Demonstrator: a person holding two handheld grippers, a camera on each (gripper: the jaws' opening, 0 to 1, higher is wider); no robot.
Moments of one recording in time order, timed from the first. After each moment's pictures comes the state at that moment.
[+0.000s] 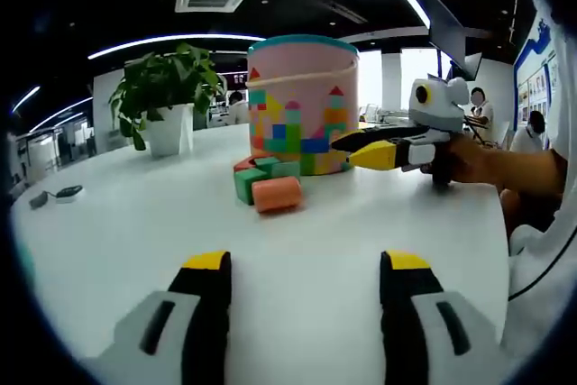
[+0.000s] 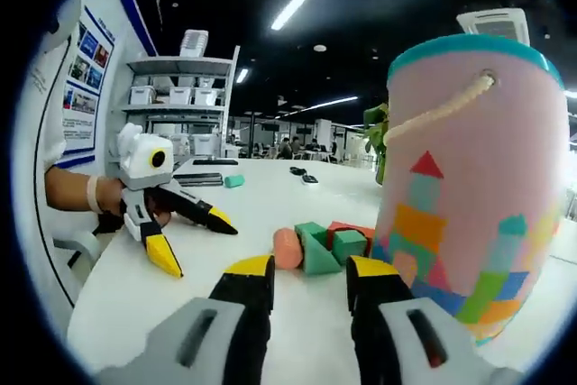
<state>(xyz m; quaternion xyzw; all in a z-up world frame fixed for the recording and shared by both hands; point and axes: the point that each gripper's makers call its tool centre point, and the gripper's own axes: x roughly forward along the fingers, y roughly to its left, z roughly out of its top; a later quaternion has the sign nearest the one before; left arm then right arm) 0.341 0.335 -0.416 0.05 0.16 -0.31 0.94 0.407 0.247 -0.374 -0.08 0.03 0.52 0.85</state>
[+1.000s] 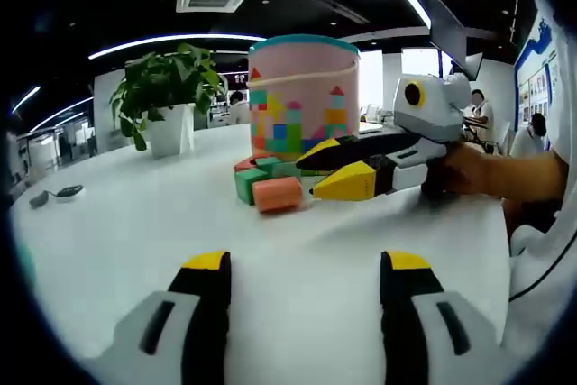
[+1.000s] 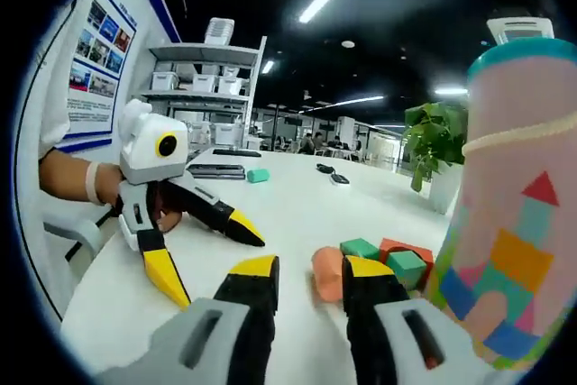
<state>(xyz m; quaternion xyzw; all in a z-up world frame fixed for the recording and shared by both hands) 0.342 0.335 -0.415 0.05 0.16 -0.31 0.94 0.392 0.314 -0.380 -0.11 0.02 0.57 0.82</state>
